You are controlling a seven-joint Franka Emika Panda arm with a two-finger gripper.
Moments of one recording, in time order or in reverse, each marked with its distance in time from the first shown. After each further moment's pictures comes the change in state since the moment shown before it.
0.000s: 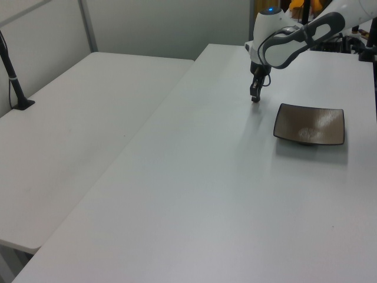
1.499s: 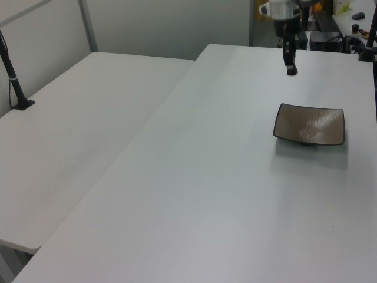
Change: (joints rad) arm 0.160 -0.425 0.062 -0.056 0.003 -0.723 0.000
